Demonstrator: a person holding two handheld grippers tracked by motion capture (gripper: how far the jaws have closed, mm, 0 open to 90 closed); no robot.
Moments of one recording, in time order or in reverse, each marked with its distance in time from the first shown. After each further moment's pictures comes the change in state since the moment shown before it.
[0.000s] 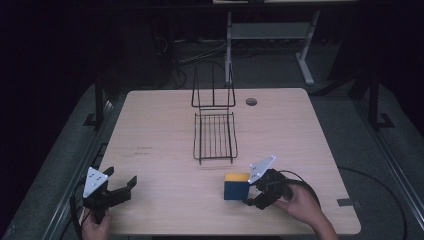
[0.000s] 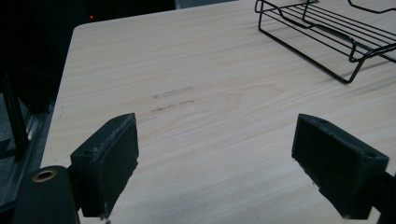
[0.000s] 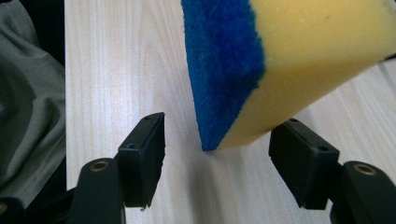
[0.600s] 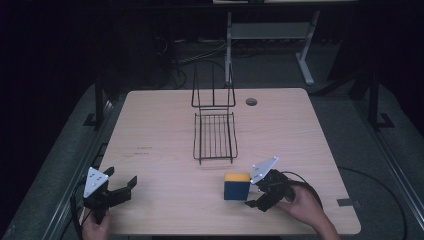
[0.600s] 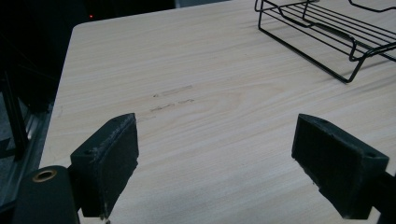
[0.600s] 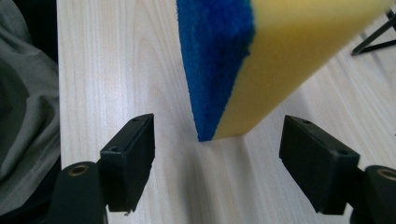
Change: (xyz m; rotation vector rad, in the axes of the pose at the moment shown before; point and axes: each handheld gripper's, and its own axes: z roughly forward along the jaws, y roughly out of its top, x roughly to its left) left arm -0.001 0.000 0.001 0.003 0.000 0.003; right arm 0.001 -0.006 -0.002 0.000 -0.018 0.019
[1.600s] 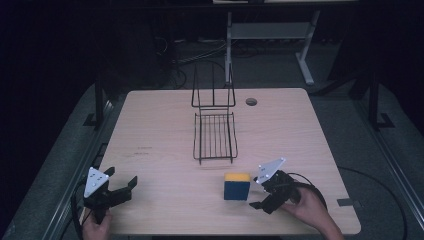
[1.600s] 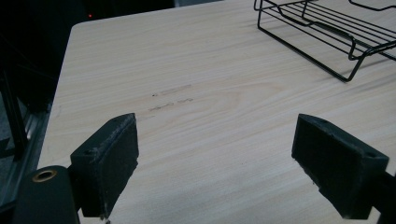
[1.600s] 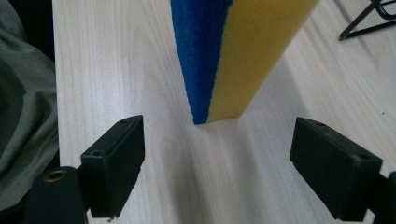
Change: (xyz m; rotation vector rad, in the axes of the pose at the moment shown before) left arm 0.000 0.000 0.000 0.003 -0.001 -0.001; right arm 0.000 -0.013 -0.007 -0.016 -0.022 0.018
